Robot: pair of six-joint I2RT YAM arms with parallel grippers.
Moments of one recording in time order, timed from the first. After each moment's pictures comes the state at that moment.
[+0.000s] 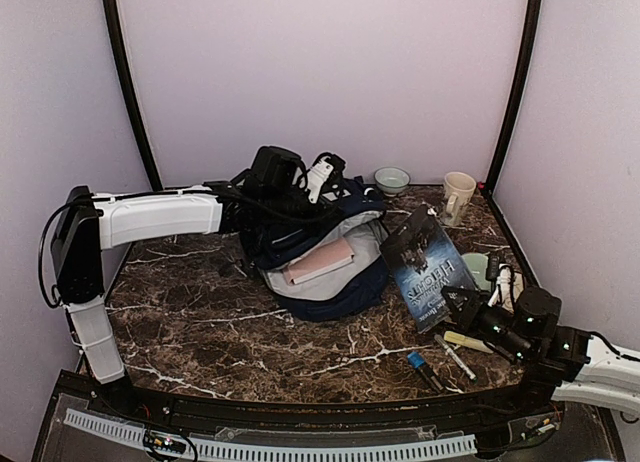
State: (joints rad) left arm -0.81 1.85 1.48 -0.12 0.13 -0.01; right arm 0.95 0.32 0.12 -0.01 0.38 0.63
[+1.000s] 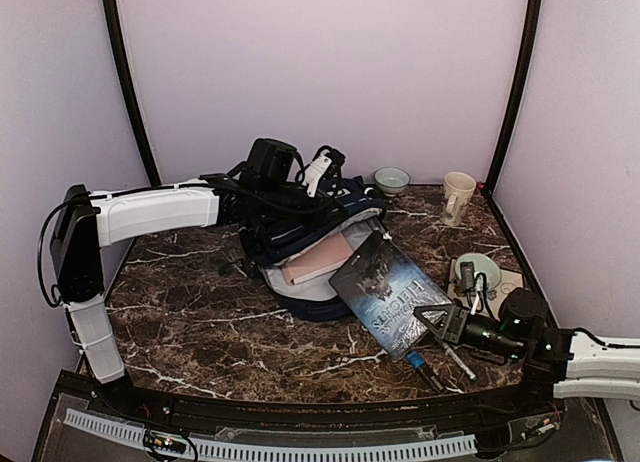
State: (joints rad) left arm -0.78 1.85 1.52 -0.16 0.32 -0.05; right arm 0.95 0.52 0.06 0.27 -0.02 0.86
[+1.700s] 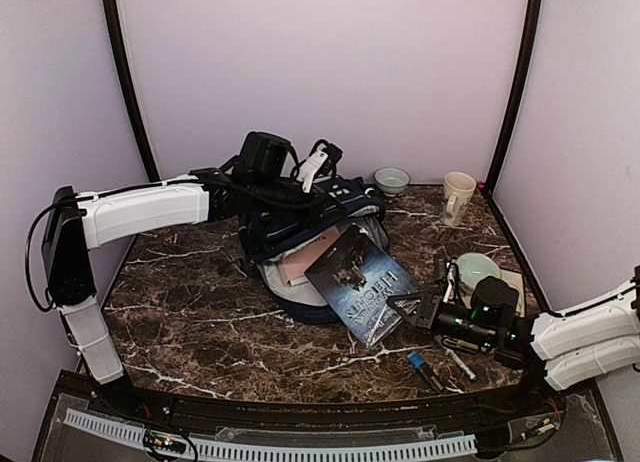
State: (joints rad) left arm -0.79 1.80 1.52 -0.21 0.37 -0.06; right arm 0.95 1.09 0.14 0.77 -0.06 0.99
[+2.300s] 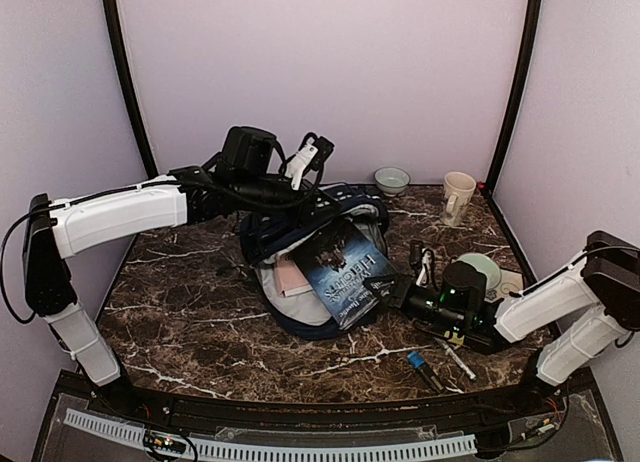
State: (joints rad) left arm -0.82 1.67 1.46 -0.23 0.36 -0.06; right arm 0.93 1.45 0.33 0.95 -0.02 1.05
